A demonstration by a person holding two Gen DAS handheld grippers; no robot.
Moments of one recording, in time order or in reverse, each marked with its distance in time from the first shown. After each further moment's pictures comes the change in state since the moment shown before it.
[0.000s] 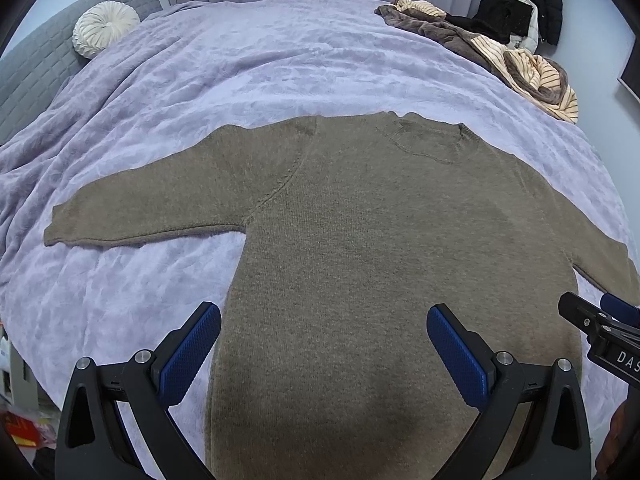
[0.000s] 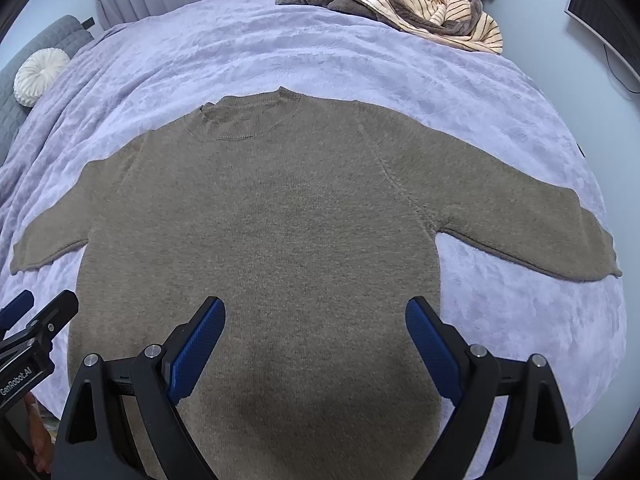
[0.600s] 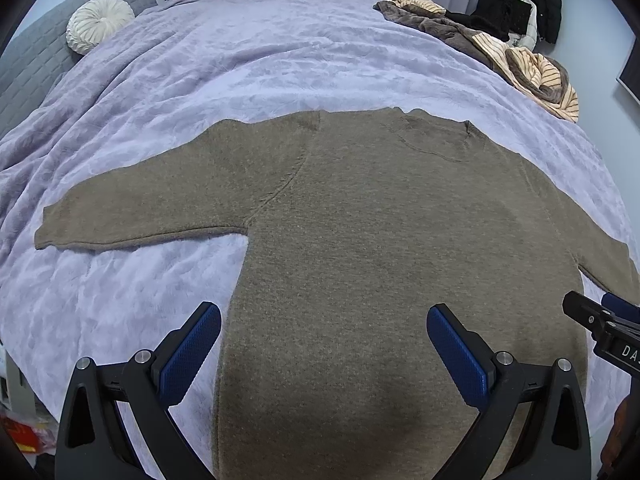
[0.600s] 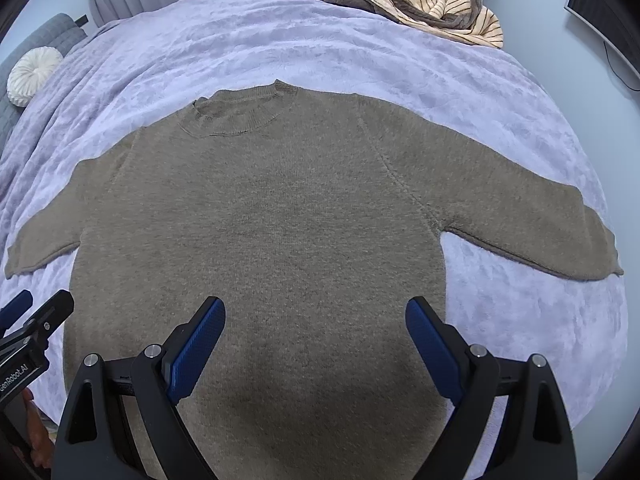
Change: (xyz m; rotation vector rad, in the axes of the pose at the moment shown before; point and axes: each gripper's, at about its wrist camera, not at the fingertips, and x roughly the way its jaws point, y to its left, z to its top) left arm 0.016 0.013 0.004 0.003 0.013 -0.026; right arm 0.010 0.003 0.005 0.009 0.021 -0.014
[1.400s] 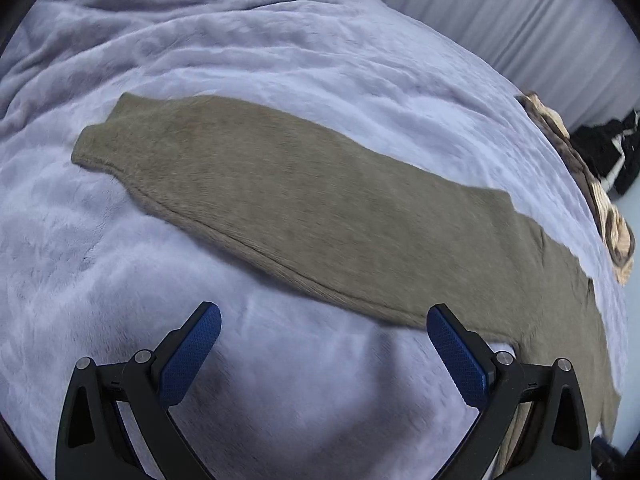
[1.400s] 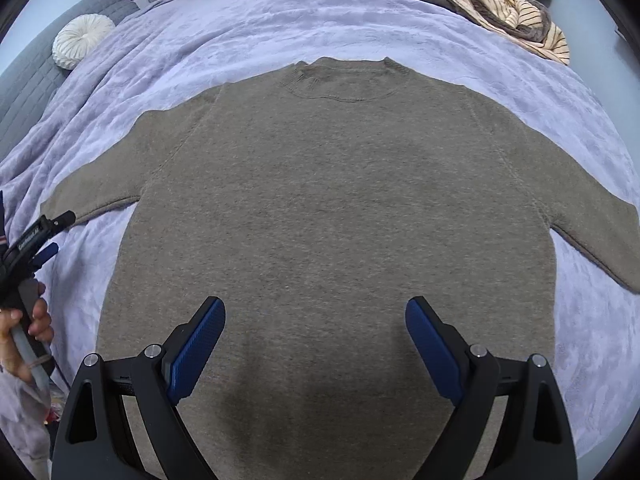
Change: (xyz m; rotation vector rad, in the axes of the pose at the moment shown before) left arm 0.082 0.290 0.001 -0.501 -0.091 -0.039; right arm 0.023 0.093 -0.029 -0.131 0.034 0.138
